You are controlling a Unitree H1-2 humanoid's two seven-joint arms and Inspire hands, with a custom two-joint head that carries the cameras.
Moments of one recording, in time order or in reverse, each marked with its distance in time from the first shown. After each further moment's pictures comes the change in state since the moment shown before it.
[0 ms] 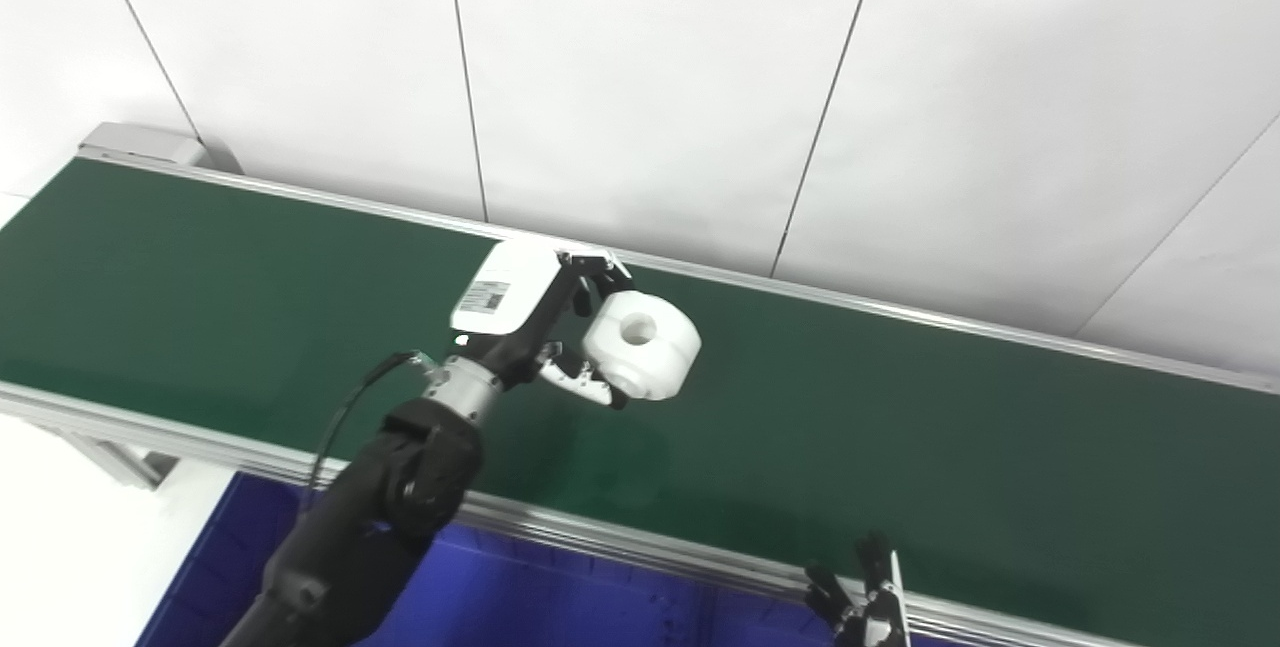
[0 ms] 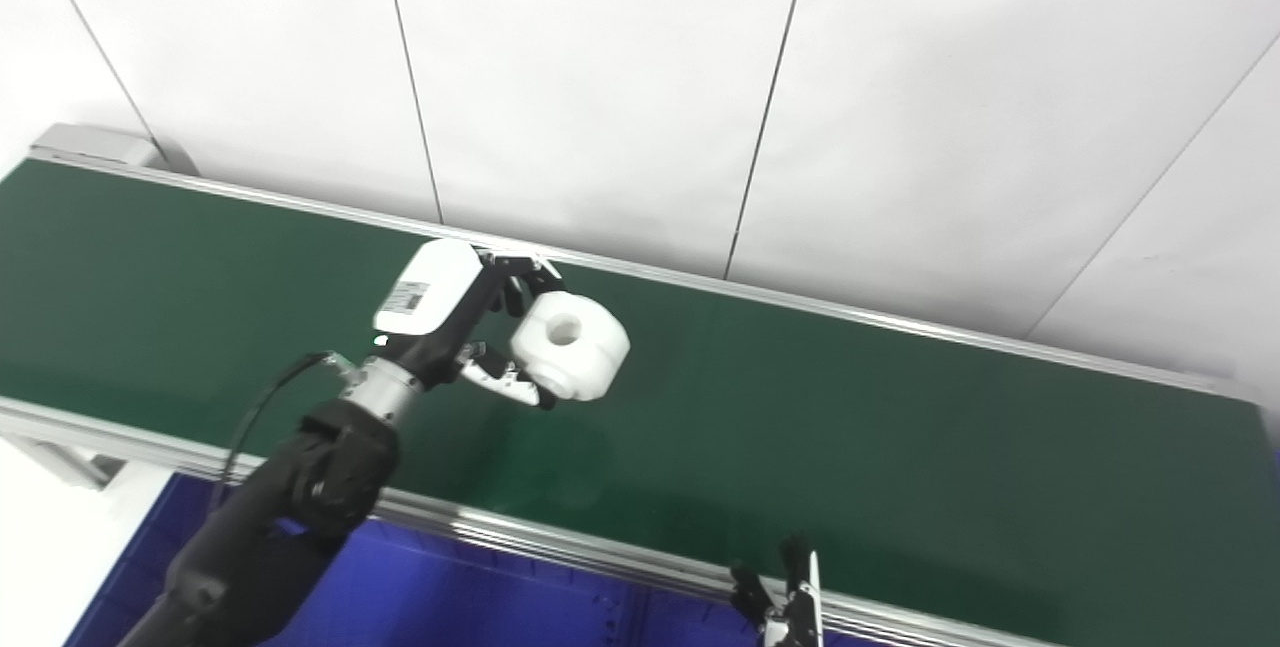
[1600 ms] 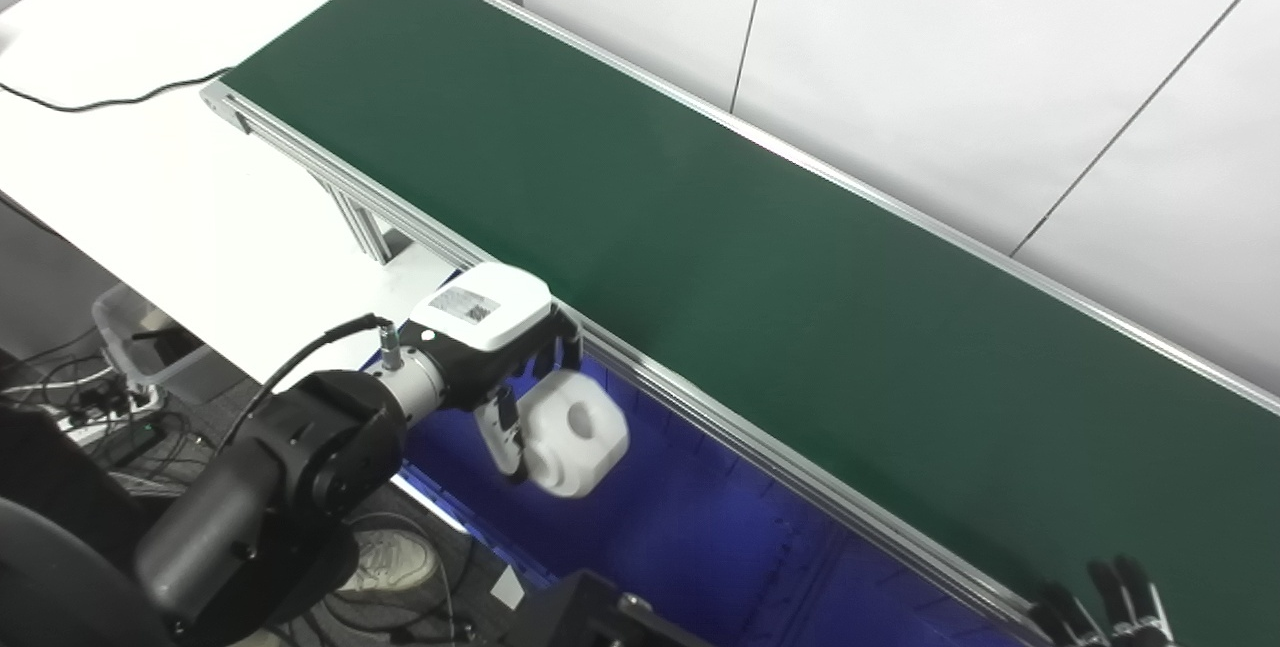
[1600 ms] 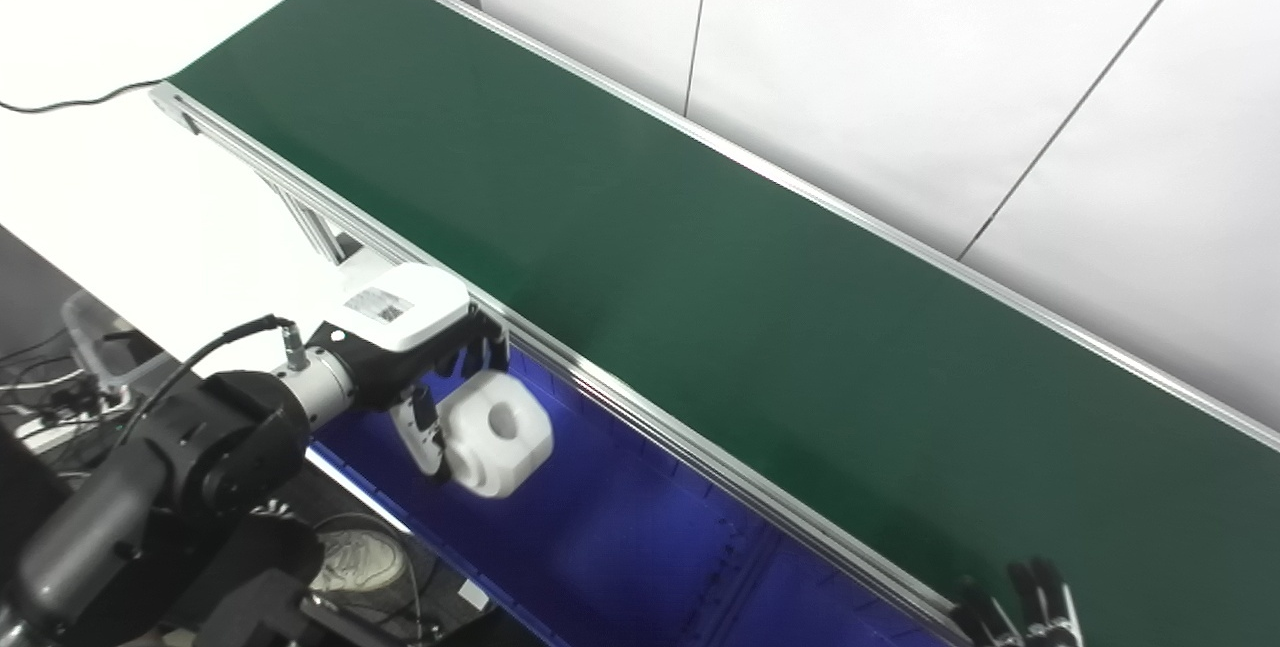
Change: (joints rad) left arm 0.581 0.164 0.255 -0.577 0.309 0.224 -0.696; right arm -0.075 -0.148 -0.189 -0.145 0.234 0.296 0.130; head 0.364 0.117
